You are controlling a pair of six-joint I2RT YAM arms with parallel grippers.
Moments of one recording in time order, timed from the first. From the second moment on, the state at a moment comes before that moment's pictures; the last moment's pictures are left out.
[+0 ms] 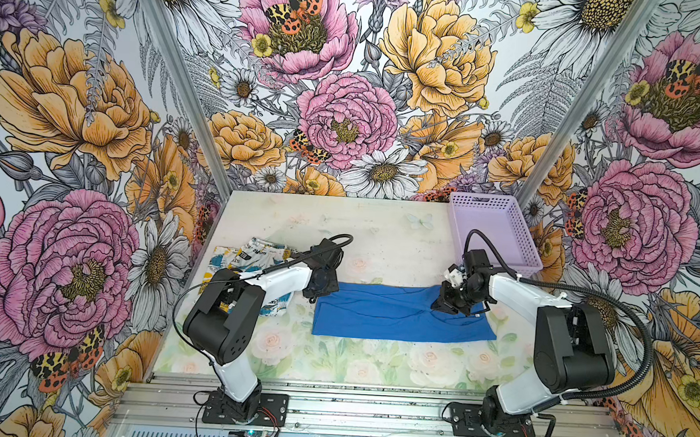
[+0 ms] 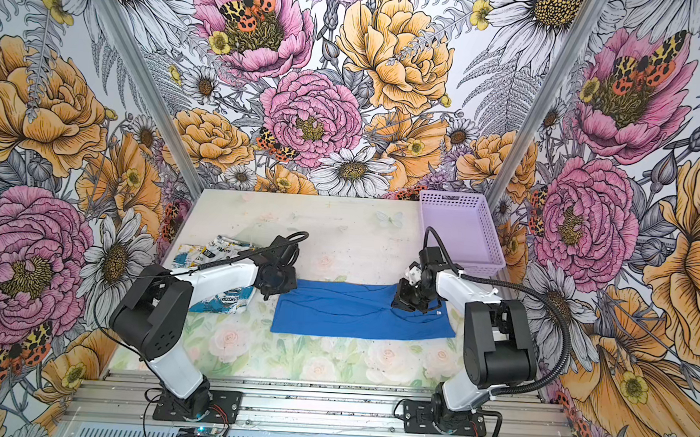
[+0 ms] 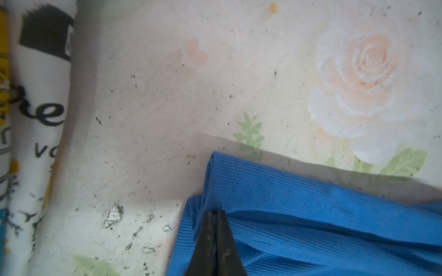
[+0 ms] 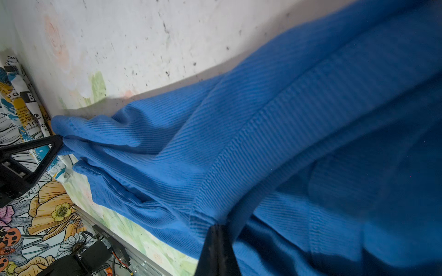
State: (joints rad) left arm -0.50 1.71 1.02 -0.52 -0.11 -0.69; right arm 0.10 1.58 0.90 -0.70 -0.55 0.37
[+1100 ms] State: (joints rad) left arm -0.59 1.69 0.98 -0.57 -0.22 -0.75; right arm 0.11 1.60 0.93 -0.70 -0.51 0.36
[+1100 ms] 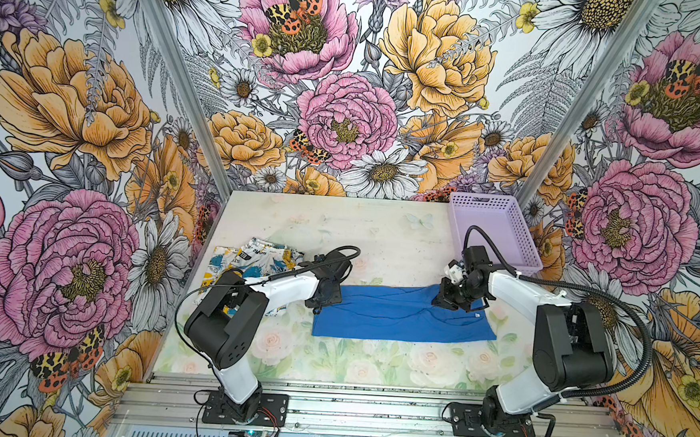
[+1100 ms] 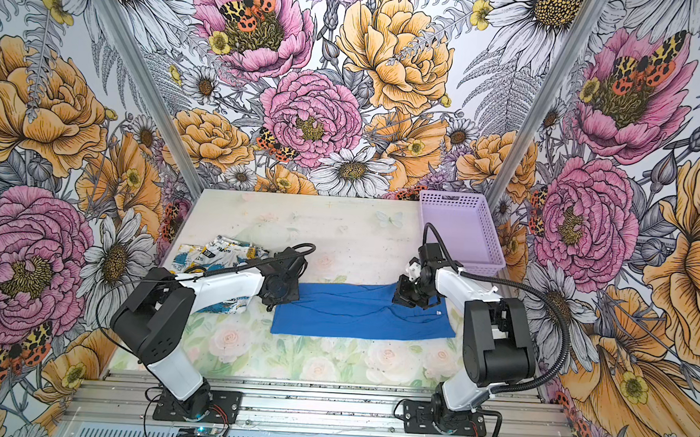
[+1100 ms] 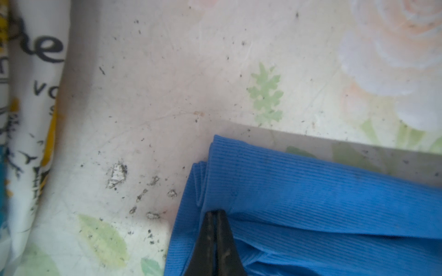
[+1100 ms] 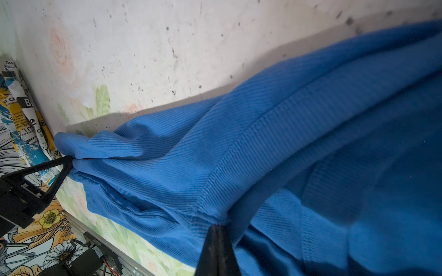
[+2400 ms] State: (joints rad) left arm -0.70 1.84 1.16 -0.58 -0.15 -0.72; right arm 0.36 1.74 1.09 -0.71 -0.46 0.41
